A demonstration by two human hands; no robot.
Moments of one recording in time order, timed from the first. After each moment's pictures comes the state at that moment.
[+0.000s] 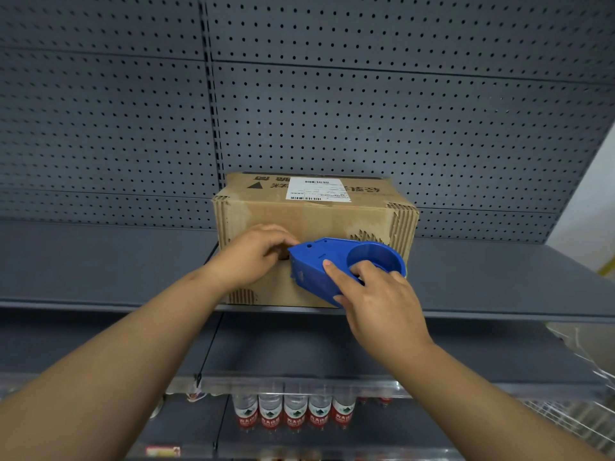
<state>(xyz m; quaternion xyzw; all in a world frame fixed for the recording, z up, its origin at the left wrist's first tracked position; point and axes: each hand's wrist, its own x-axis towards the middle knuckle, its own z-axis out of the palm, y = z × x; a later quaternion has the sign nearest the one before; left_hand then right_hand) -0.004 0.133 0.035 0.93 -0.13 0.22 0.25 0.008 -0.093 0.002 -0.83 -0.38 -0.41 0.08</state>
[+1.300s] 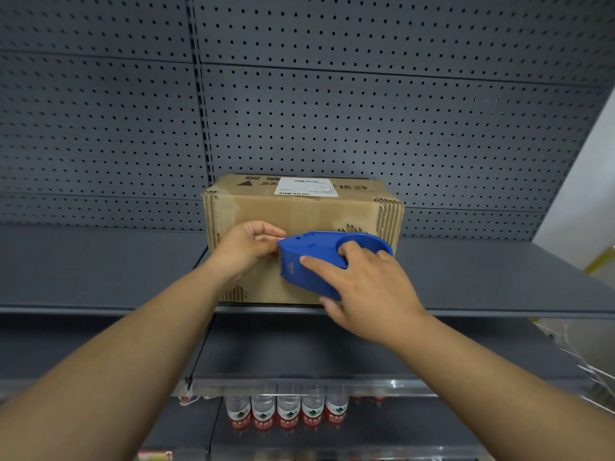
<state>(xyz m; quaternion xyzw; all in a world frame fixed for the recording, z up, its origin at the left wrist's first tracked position) 0.009 0.112 0.035 0.77 0.05 0.18 0.61 0.012 -0.098 0.034 -0.87 -0.41 -0.29 -0.03</state>
